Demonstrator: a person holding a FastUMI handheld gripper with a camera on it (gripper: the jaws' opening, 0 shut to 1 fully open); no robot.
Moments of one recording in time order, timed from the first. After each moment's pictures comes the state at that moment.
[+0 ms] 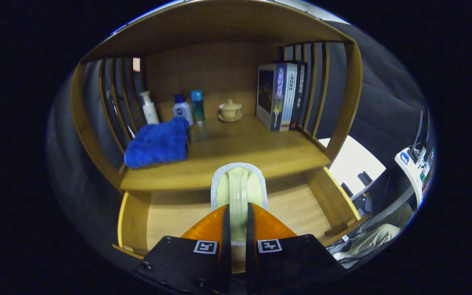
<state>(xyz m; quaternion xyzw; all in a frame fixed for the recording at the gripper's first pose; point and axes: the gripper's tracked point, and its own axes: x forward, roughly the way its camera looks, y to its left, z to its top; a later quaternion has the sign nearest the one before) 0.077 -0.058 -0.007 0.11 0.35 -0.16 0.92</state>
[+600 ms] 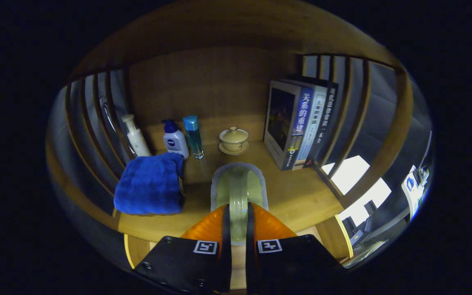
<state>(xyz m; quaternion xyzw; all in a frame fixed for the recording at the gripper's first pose) 0.211 -0.100 -0.006 0.09 0.37 -0.14 0.91</state>
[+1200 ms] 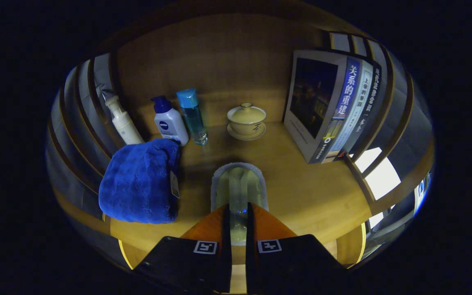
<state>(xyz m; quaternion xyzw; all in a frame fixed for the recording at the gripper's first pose) 0.251 -0.096 -0.062 0.11 0.44 -0.10 0.89</state>
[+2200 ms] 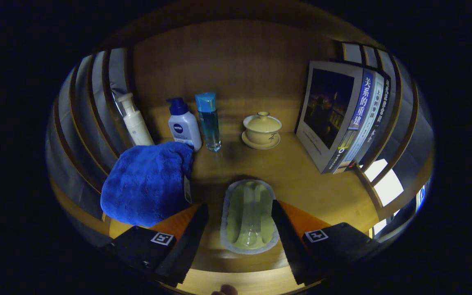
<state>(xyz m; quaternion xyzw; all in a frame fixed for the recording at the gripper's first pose) 0.264 -0.077 -0.052 0.09 0.38 -0.09 0.92</state>
